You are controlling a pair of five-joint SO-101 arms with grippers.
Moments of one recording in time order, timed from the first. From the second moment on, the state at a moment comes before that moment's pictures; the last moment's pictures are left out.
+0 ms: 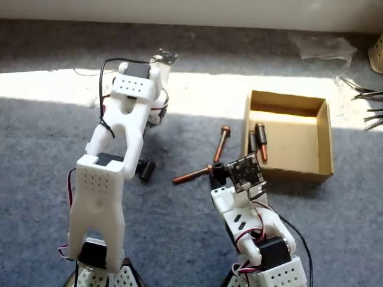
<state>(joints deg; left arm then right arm) 5.5 43.7 -38.8 88.0 -5.0 -24.6 -104.5 91.8 49.9 6.8</state>
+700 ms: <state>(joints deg) 2.6 44.1 -38.8 87.8 -9.4 -24.6 -104.5 91.8 49.9 6.8</state>
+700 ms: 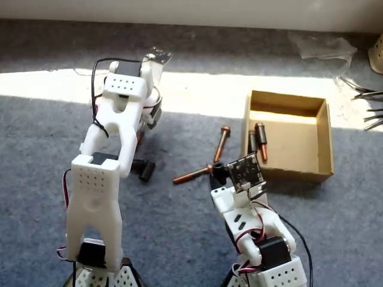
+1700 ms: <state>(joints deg) 2.8 50.8 -41.0 82.5 -9.4 -24.6 -104.5 91.8 49.9 9.5</state>
